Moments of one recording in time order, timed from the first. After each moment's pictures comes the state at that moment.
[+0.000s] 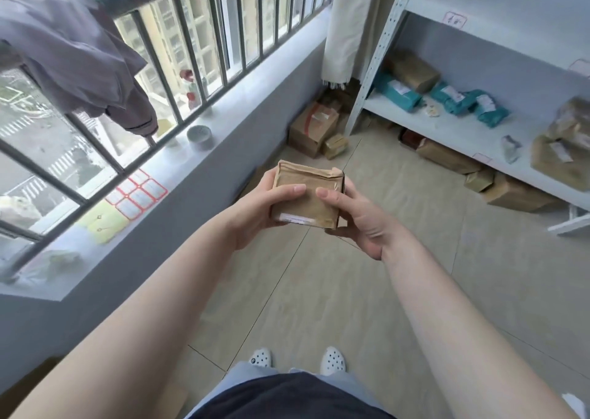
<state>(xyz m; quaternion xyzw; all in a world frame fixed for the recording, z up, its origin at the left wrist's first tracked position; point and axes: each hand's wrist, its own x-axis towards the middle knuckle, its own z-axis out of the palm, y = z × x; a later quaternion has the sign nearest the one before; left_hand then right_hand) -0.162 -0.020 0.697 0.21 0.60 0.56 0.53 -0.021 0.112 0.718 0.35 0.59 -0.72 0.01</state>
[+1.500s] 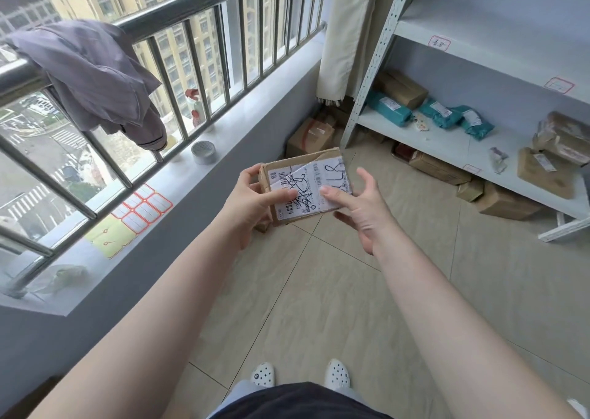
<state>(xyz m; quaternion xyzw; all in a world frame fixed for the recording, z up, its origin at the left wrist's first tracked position) -0.178 -0.039 0.714 0.09 0.63 0.64 0.43 -0.041 0.097 0.723 0.45 0.55 -0.68 -0.17</state>
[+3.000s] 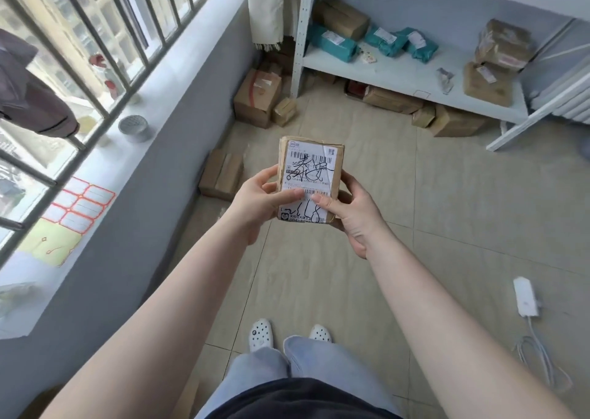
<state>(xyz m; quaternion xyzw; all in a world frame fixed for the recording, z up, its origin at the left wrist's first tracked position) -0.097 -0.003 0.675 0.18 0.60 0.54 0.56 0.061 0.079 0.673 0.46 0.49 -0.71 -0.22</state>
